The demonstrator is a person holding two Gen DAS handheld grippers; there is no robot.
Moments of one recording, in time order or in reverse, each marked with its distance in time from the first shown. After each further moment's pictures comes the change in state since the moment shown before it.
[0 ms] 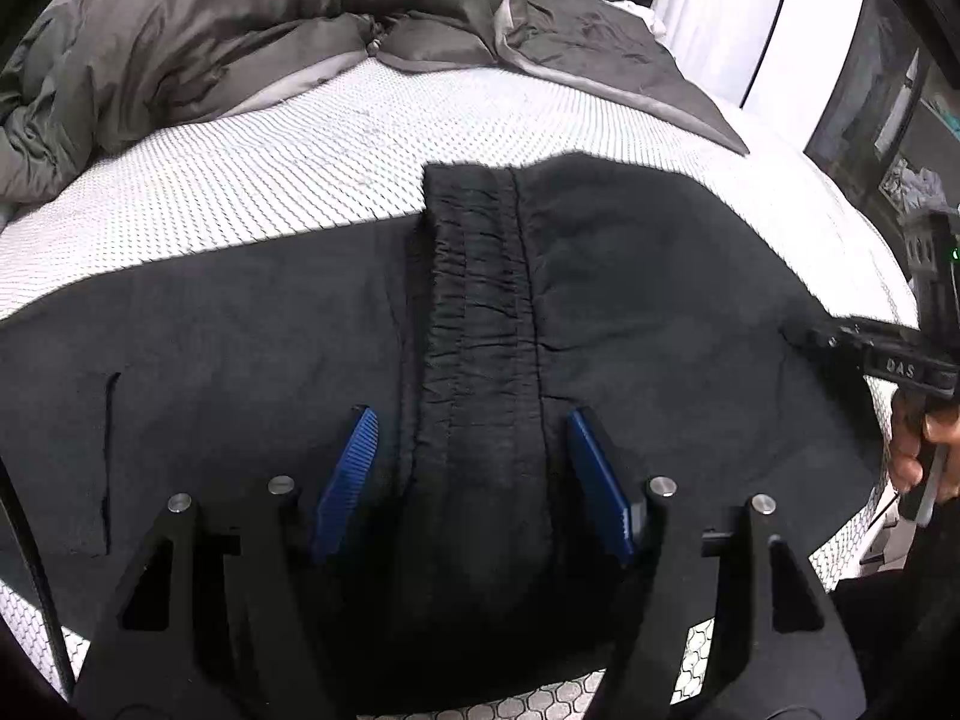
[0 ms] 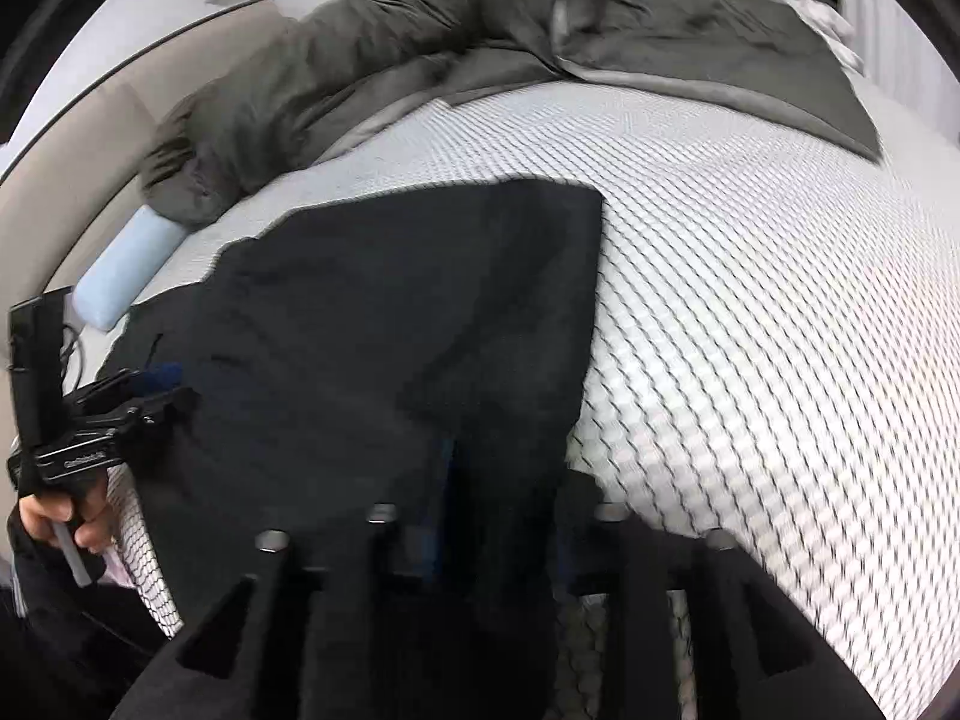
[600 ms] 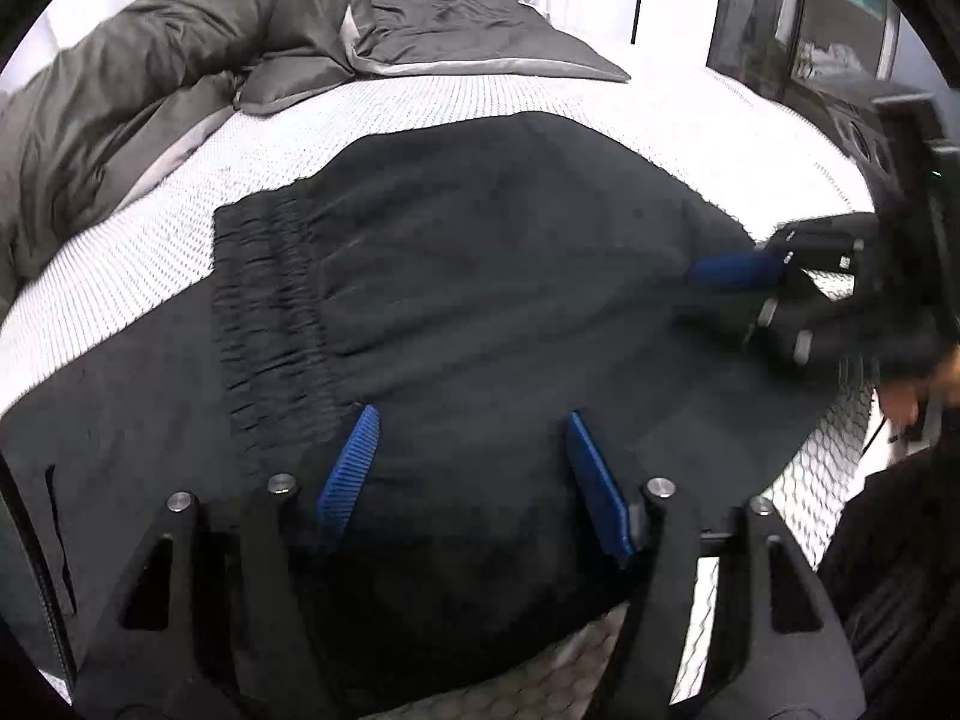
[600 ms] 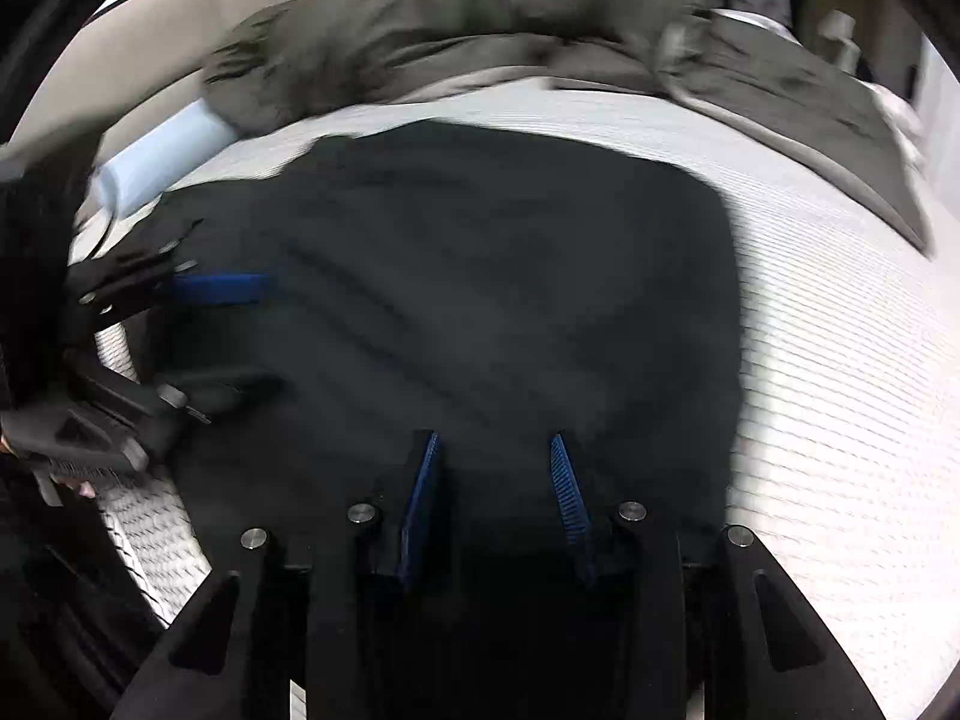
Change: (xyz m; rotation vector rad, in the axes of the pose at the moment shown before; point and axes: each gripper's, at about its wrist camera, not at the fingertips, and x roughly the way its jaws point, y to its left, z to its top) left arm 0.013 -0.067 -0.018 0.298 0.015 -0.115; right arm 0.008 0.058 -0.034 -0.253 0.014 -0.074
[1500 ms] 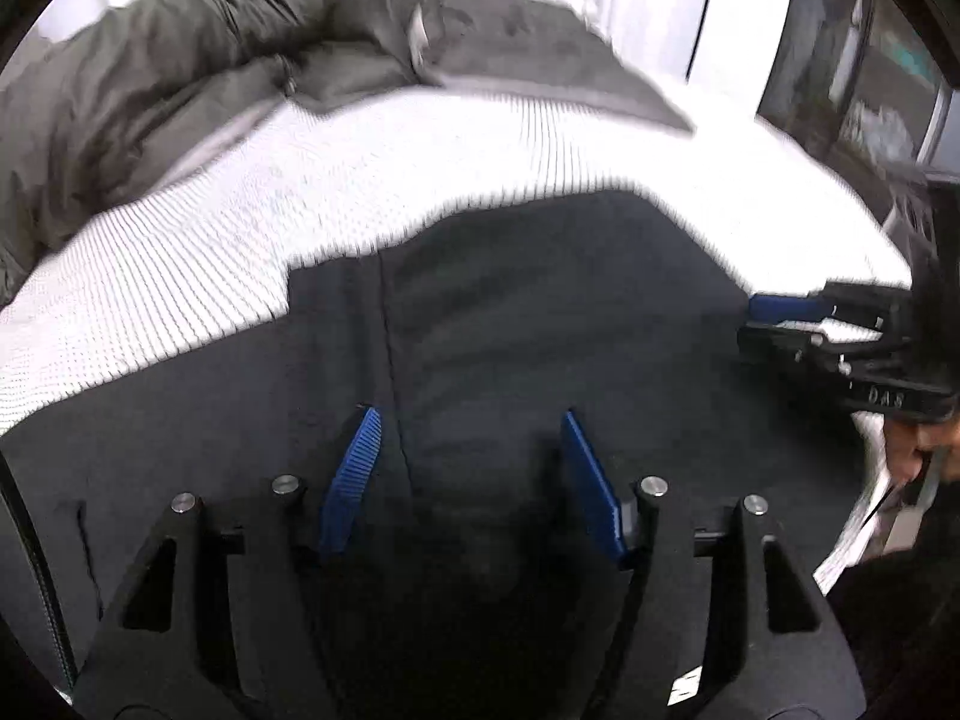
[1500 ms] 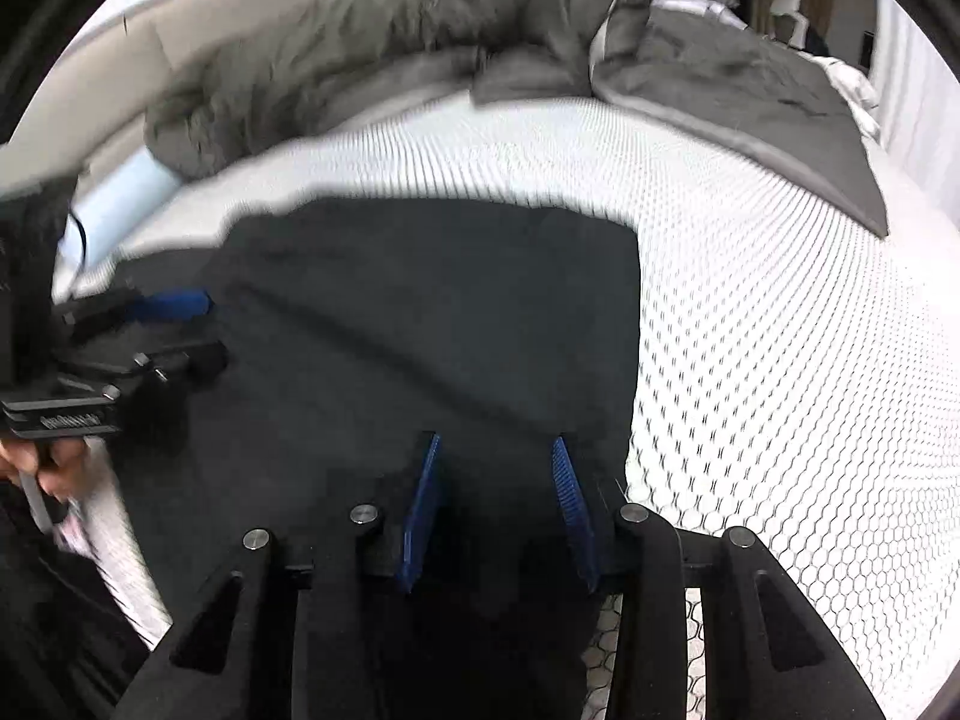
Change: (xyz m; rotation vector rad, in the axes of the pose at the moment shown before) left arm -0.005 0.035 0.053 -0.152 -0.037 0.037; right arm -0.023 -0.039 0.016 0.098 -0.059 0.019
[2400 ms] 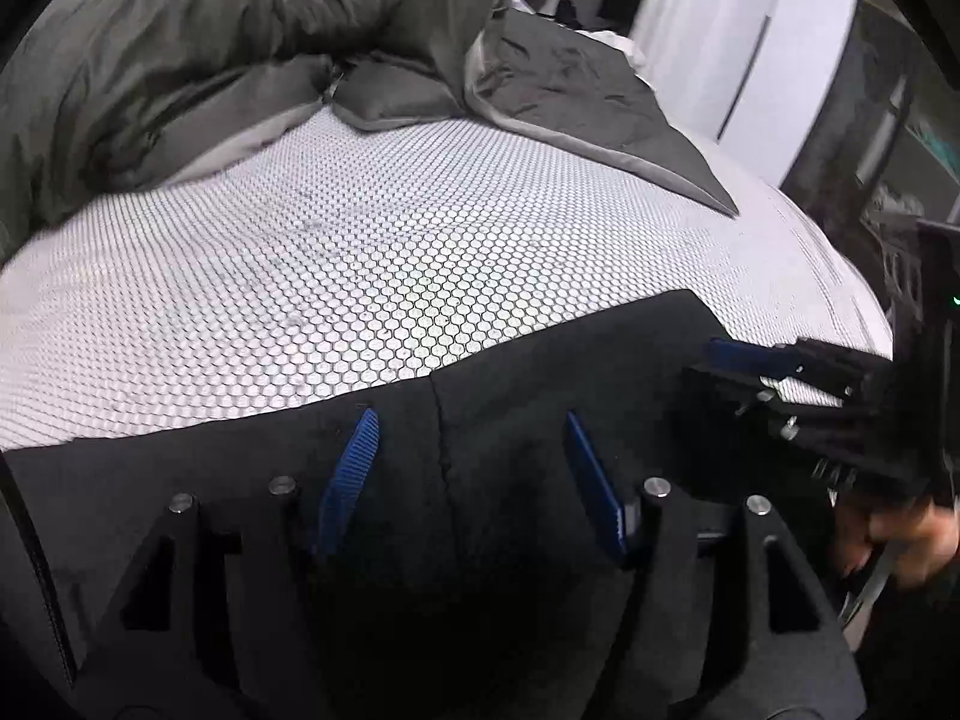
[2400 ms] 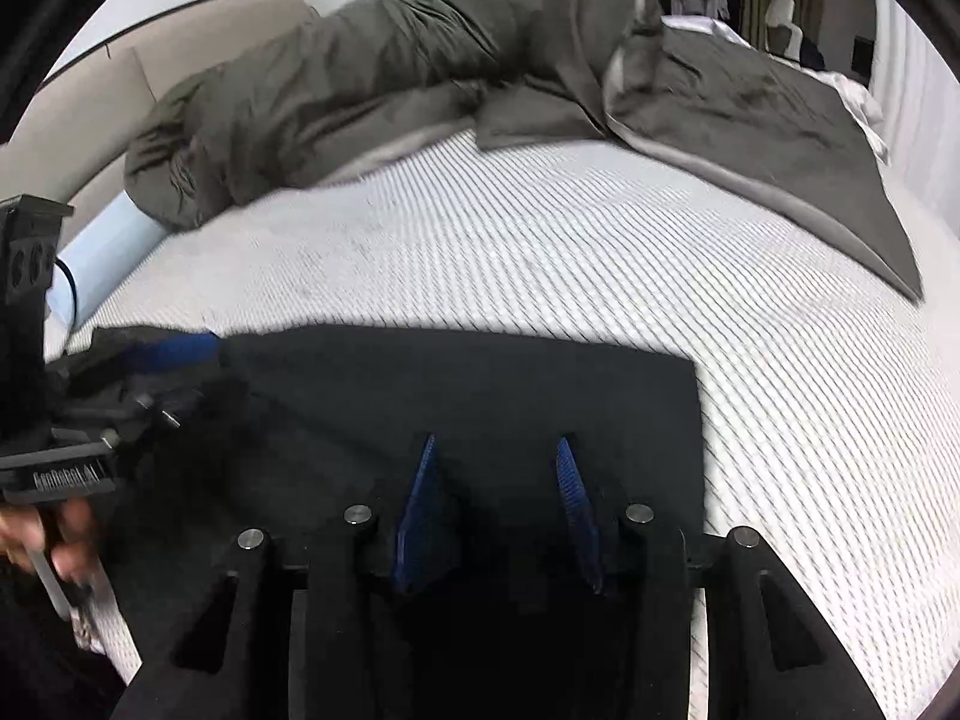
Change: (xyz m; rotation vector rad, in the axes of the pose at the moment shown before) left arm 0.038 0.037 0.043 -0.164 -0.007 -0.005; right arm 0.054 0.022 0.071 0.011 -0.021 -0.027
